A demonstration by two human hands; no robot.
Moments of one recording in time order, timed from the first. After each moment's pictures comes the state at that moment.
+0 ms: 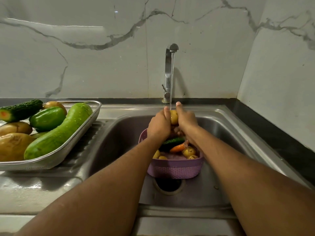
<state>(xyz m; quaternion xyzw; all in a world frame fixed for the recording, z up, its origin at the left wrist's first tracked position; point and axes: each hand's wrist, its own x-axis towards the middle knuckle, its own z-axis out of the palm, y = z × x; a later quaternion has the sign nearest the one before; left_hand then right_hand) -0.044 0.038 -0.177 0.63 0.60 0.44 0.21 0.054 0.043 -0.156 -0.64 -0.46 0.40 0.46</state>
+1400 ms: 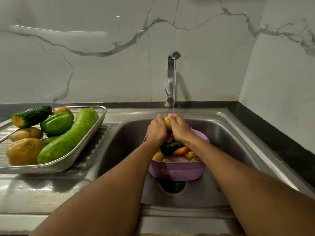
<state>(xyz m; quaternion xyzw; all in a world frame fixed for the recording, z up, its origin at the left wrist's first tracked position) -0.061 0.044 -0.184 0.54 0.59 0.50 0.34 0.040 0.036 -0.170 -0.56 -0.64 0.34 0.40</state>
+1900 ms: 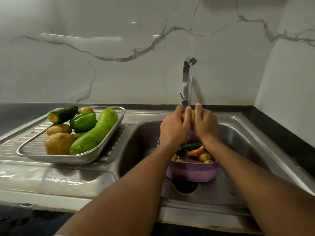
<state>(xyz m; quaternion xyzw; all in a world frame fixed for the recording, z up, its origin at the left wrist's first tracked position) -0.062 0.005 -0.160 0.67 0.51 0.53 0.09 0.049 0.015 -0.147 -0.56 -0.62 0.10 0.54</state>
